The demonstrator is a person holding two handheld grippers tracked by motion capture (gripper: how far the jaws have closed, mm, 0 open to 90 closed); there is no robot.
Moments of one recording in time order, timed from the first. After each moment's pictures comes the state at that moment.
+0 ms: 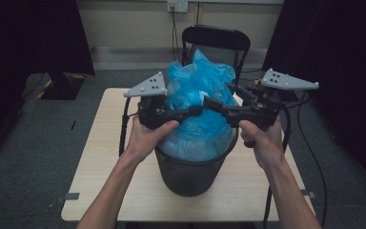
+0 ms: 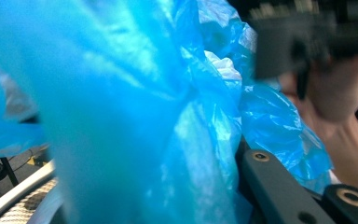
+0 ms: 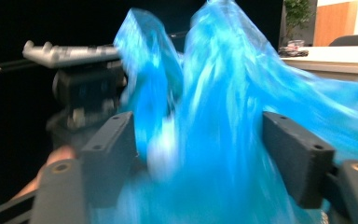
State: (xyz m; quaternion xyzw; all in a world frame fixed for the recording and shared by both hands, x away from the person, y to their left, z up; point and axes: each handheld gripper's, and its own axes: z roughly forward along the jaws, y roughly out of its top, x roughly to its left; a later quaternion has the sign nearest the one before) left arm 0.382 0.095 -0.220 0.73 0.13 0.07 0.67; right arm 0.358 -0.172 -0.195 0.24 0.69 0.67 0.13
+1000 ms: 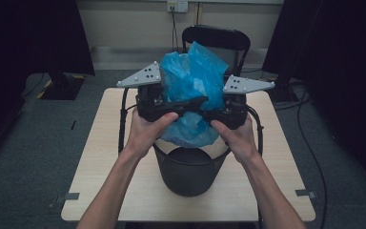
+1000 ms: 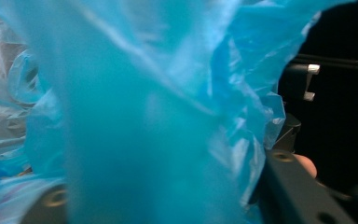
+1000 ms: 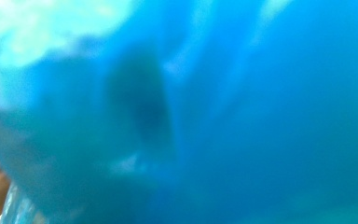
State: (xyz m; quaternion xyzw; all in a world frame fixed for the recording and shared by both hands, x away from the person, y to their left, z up) left arm 0.382 0.090 -0.204 0.70 0.14 0.07 0.69; right arm 0.383 -0.126 -0.223 0.19 0.74 0.63 0.11
